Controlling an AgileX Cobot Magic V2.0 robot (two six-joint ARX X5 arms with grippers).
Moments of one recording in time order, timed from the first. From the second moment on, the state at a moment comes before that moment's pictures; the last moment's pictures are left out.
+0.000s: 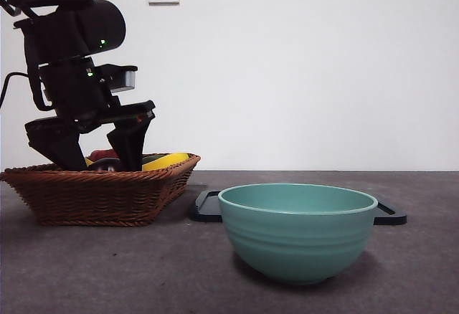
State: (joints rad) left arm -0.34 1.76 1.23 -0.57 0.07 -0.03; right arm 0.13 0.75 0.96 -1.02 -0.52 -0.03
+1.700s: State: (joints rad) left arm -0.94 1.72 1.23 -0.55 0.12 -0.01; right arm 0.13 0.75 0.96 -1.02 -0.52 -0.03
